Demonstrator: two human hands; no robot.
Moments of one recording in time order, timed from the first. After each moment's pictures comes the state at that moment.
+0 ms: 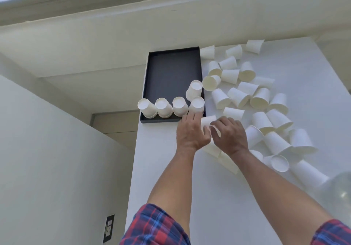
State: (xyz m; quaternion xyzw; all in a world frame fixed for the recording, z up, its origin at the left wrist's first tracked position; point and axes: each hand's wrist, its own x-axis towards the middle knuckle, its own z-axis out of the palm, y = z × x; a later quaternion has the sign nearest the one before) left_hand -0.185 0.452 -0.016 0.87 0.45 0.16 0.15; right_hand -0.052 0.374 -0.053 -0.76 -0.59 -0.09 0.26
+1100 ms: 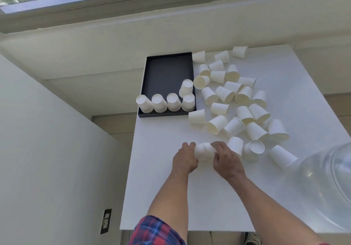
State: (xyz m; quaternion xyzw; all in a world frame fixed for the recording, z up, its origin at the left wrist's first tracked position) left_hand -0.234 0.345 -0.039 0.83 0.48 -0.12 0.26; right_hand -0.095 0.243 -0.058 -0.80 -0.53 0.12 0.25
